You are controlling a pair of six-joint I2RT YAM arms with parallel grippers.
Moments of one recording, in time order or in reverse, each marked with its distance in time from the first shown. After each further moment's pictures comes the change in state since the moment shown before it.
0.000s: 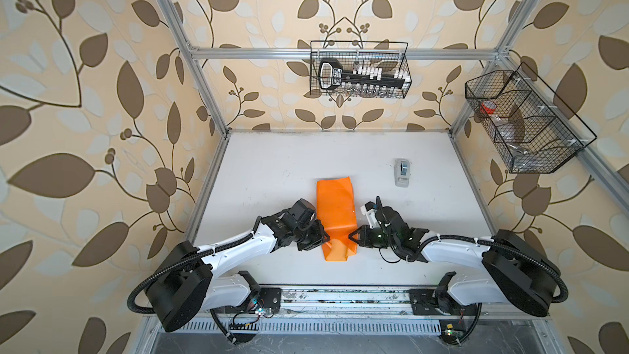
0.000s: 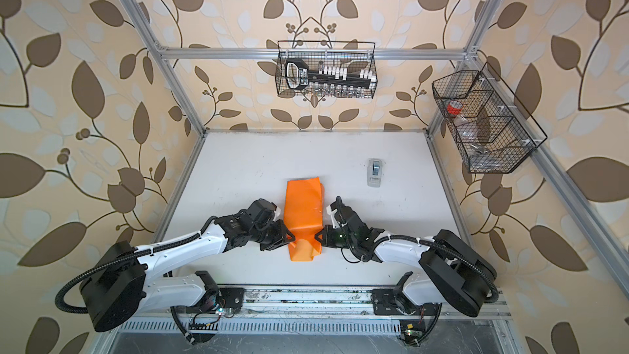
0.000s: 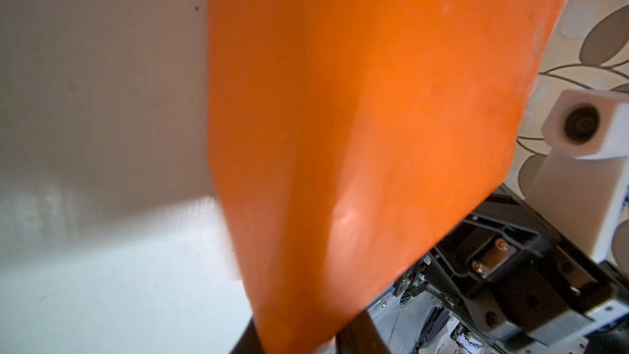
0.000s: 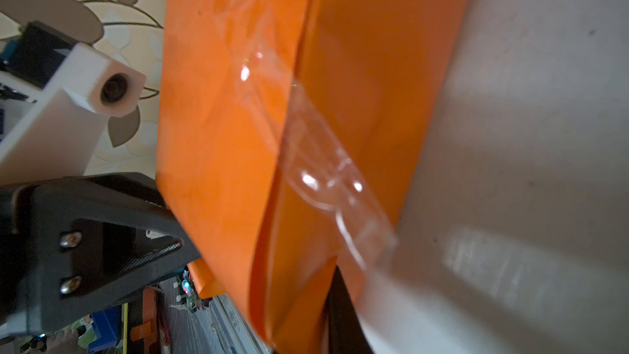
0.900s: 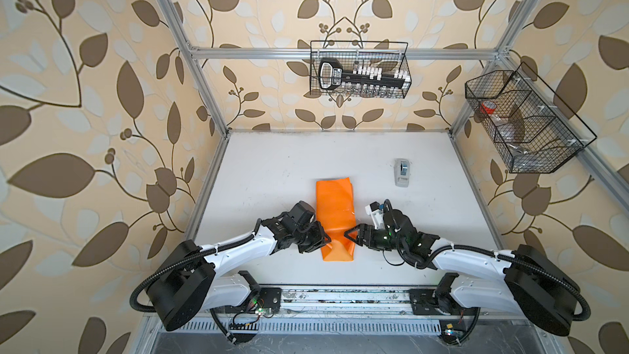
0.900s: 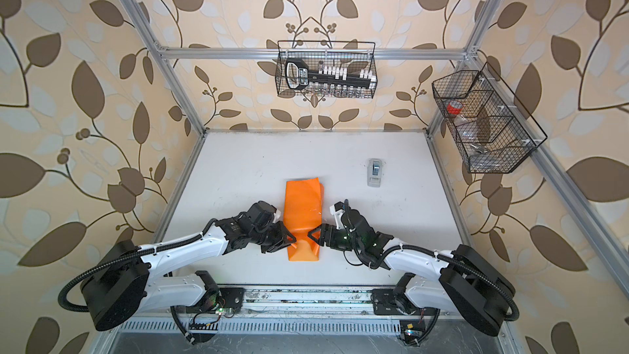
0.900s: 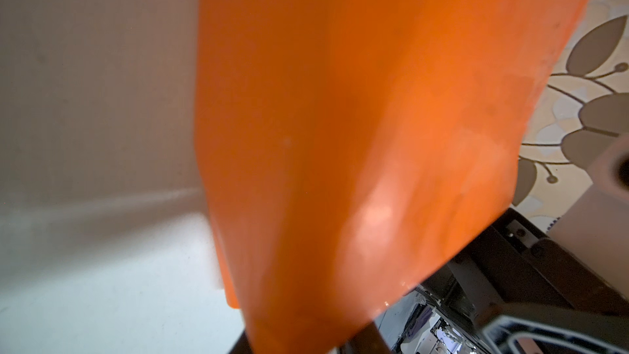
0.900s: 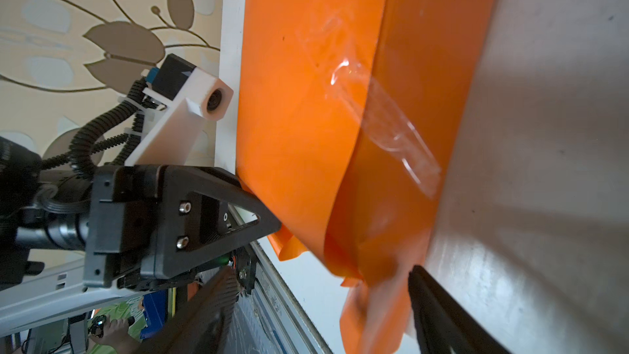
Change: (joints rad) left arm 0.000 0.006 -0.042 0.066 0.029 -0.053; right arm 0.015 -0.143 -0.058 0.008 -0.006 0.087
